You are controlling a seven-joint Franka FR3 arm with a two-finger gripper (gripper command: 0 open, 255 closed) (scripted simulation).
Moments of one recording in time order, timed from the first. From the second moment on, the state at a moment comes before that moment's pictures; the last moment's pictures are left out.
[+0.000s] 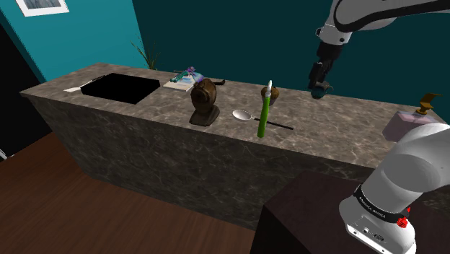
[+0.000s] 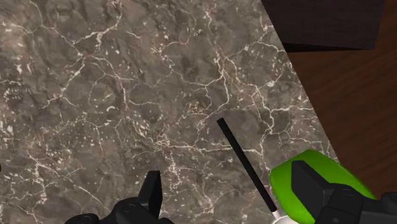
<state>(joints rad) -0.07 -0.60 -0.19 -2.44 -0.09 1.88 -0.33</state>
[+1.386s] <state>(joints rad) -0.17 0.10 -0.50 -1.99 0.05 2.10 -0.84</state>
